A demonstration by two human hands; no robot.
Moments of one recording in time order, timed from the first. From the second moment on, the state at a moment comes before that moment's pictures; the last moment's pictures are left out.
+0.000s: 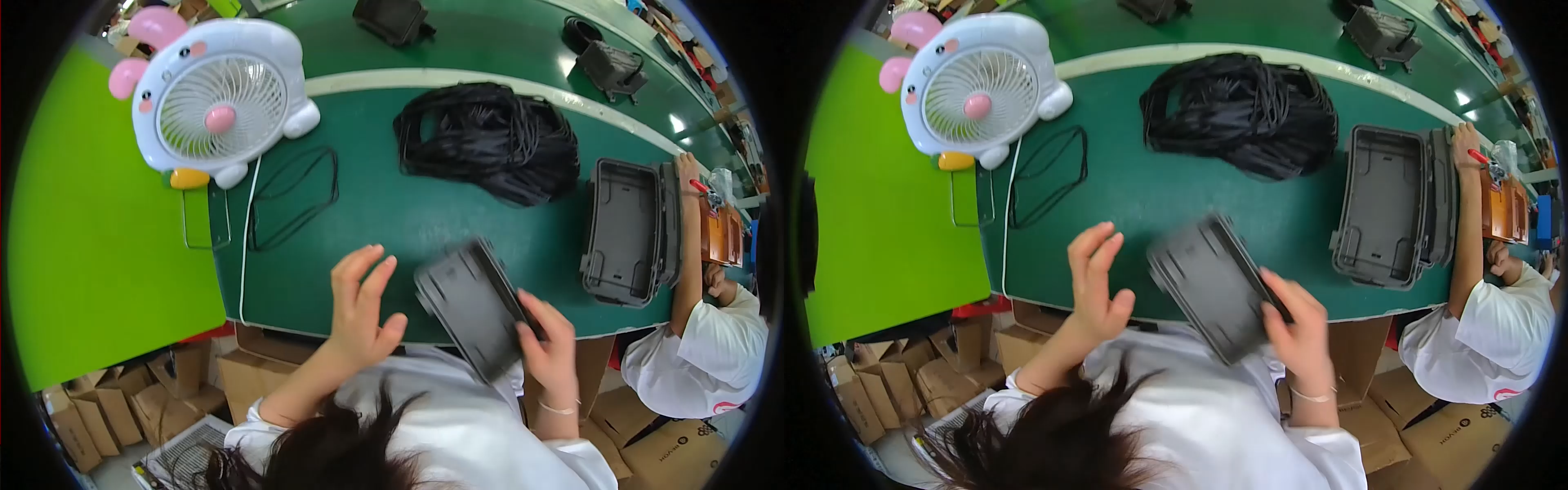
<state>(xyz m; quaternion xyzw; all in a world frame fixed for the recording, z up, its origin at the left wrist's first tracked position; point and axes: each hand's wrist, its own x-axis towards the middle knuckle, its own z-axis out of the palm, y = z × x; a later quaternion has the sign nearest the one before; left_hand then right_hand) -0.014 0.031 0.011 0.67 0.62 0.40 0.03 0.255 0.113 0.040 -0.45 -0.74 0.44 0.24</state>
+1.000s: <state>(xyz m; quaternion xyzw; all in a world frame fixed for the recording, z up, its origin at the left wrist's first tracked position) -0.098 0.183 0.136 0.58 0.62 0.50 0.18 0.377 0.066 -0.117 -0.58 -0.55 0.55 -0.23</state>
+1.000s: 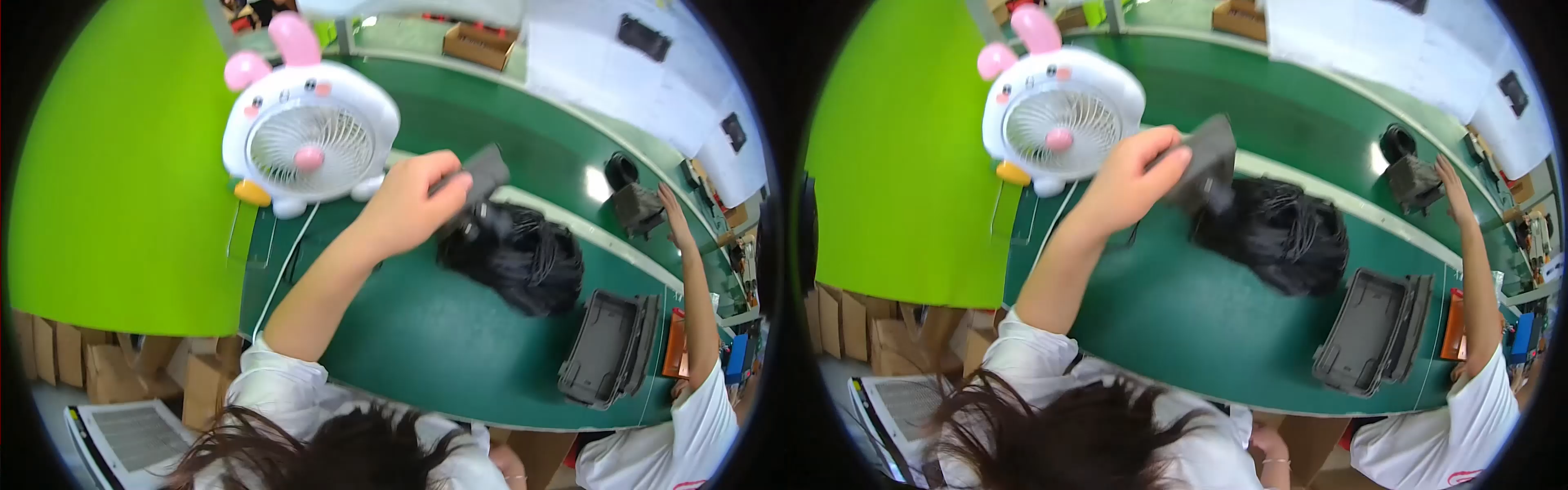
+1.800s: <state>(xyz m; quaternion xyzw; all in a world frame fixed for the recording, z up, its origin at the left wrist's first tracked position) -0.039 0.025 0.072 0.81 0.53 -0.02 0.25 -0.016 0.222 0.030 -0.29 -0.89 0.31 0.14</state>
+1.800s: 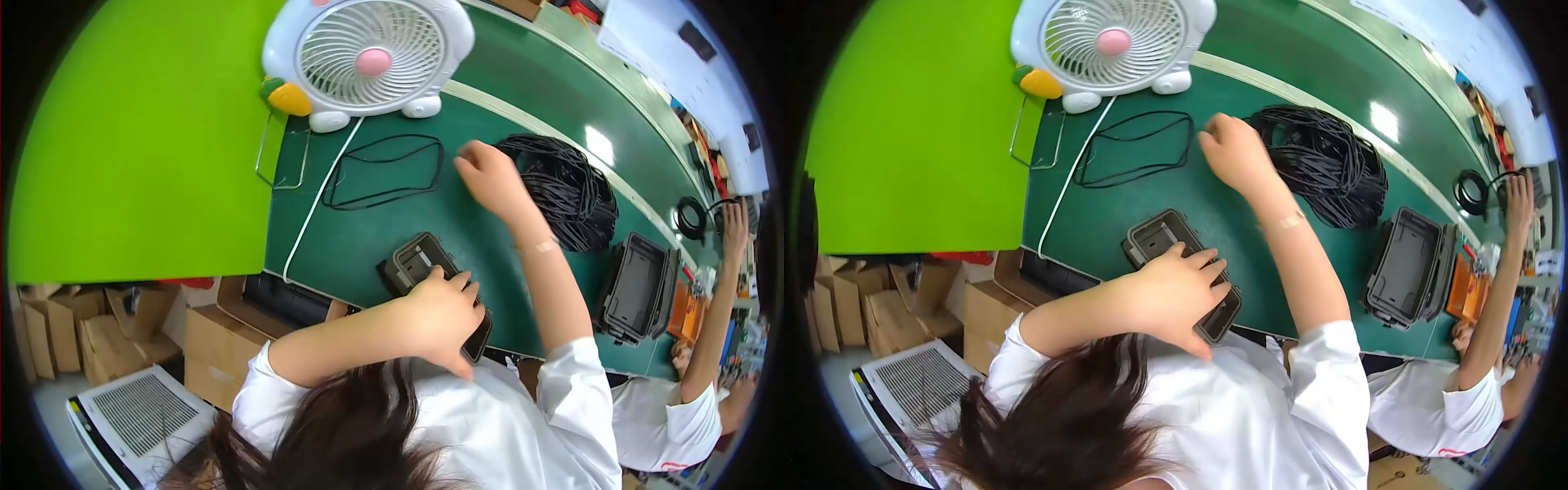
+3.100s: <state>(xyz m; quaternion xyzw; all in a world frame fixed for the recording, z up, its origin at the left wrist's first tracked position) -0.111 0.006 0.034 0.45 0.68 0.49 0.30 0.179 0.128 0.066 -0.41 -0.47 0.74 0.26</state>
